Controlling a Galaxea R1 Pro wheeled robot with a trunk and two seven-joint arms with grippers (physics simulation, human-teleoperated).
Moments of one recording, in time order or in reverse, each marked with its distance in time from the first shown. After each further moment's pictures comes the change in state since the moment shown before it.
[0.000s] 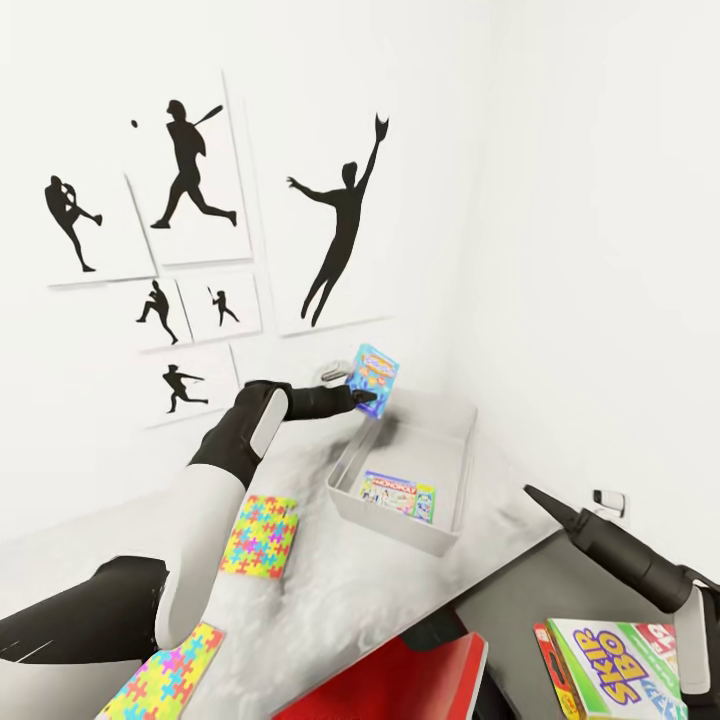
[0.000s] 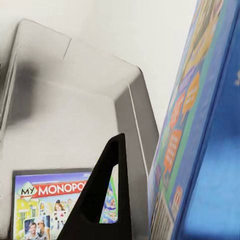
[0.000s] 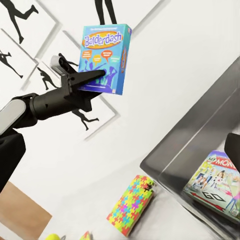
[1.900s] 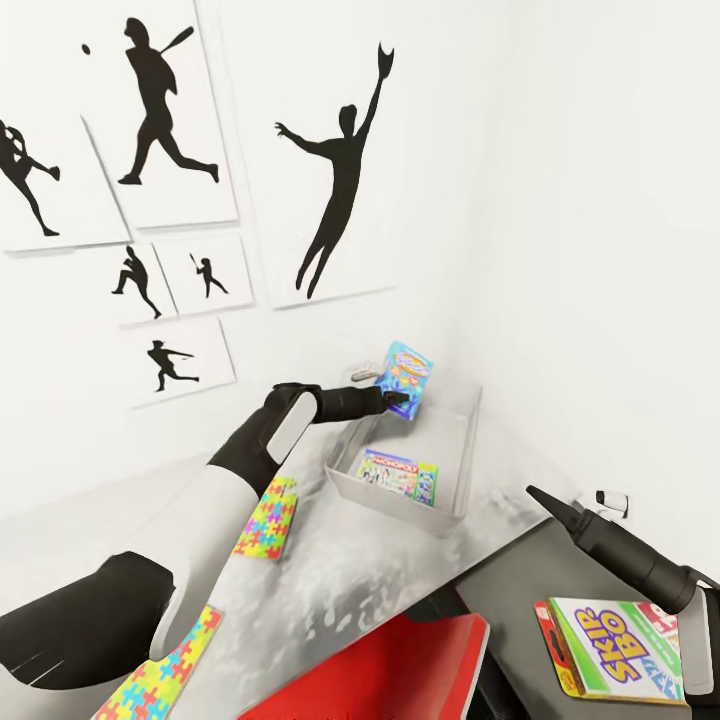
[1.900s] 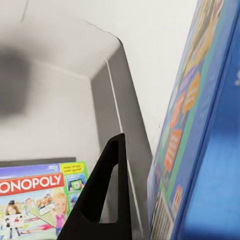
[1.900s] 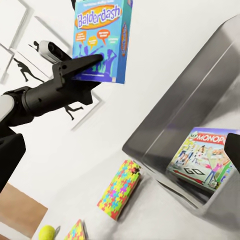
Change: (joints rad) left arm -0.001 0.000 -0.308 -0.017 0.360 -0.084 0.137; right arm 0.000 -0.008 -0.005 0.005 0.004 -0.002 0.007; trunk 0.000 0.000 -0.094
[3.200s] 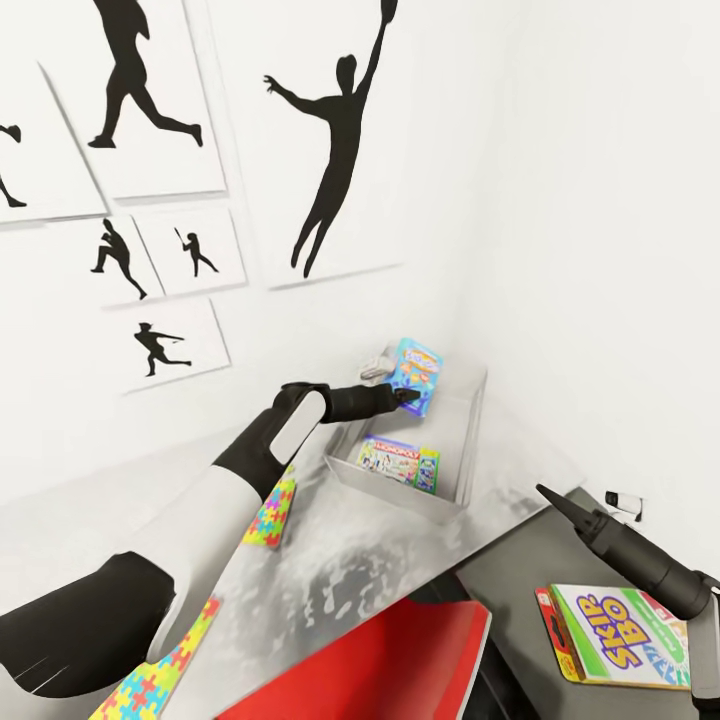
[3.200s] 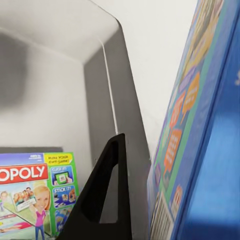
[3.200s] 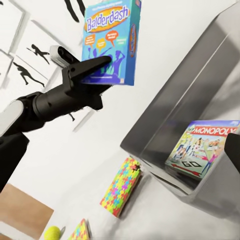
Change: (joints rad) left arm -0.001 0.000 -0.092 -0.032 0.169 -0.019 0.080; right arm 0.000 0.000 -0.038 0.000 -0.011 0.006 0.057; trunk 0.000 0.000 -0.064
